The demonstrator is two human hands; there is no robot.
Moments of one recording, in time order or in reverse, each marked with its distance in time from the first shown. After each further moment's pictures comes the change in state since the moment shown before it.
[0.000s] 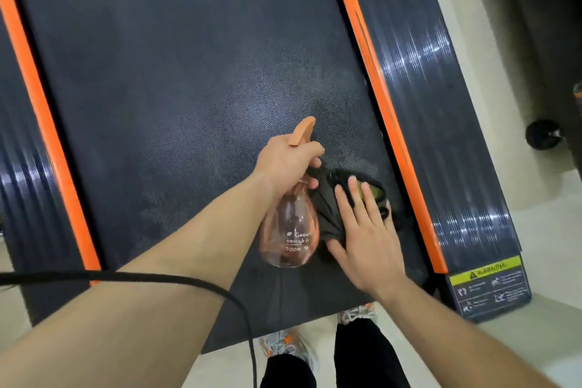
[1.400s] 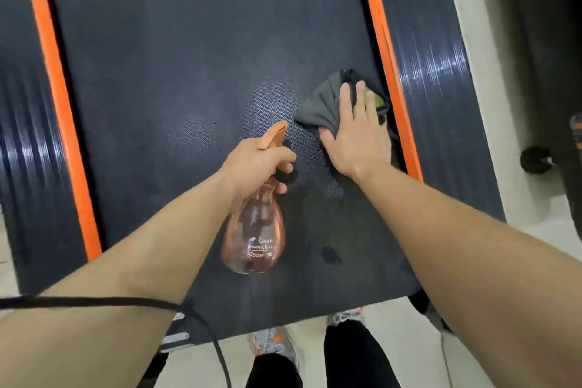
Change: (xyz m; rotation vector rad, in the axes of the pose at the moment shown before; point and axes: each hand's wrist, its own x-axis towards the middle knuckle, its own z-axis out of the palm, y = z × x) left_hand -0.017 -0.021 -0.067 -0.037 -0.017 -0.023; right_hand 0.160 -0.032 -0.076 -0.050 0.043 0.129
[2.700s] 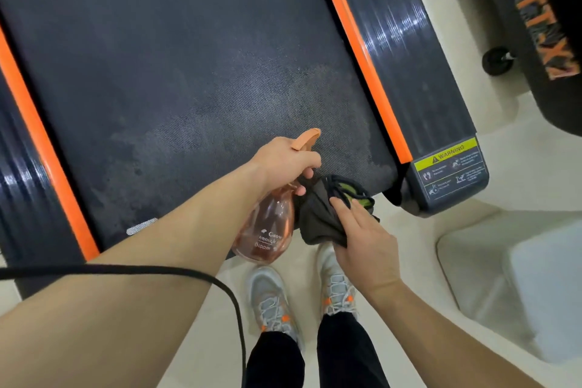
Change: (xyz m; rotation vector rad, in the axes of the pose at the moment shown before) left_hand -0.076 -0.097 0.111 0.365 -0.229 0.013; right_hand -0.329 0.061 0.129 0.167 0.244 -0.028
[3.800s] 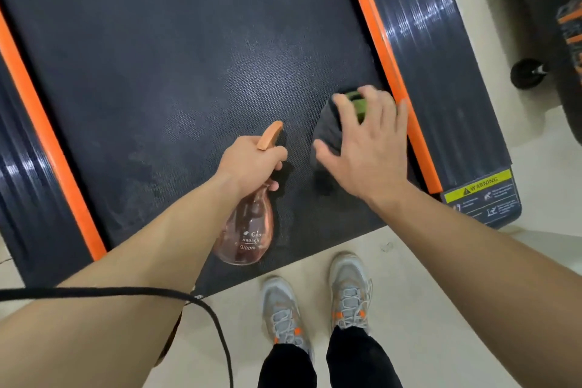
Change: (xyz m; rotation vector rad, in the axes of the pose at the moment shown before) left_hand 0.019 -0.011 -0.078 -0.012 0.277 -0.045; right_hand 0.191 -0.038 -0.041 -0.263 0.095 -0.029
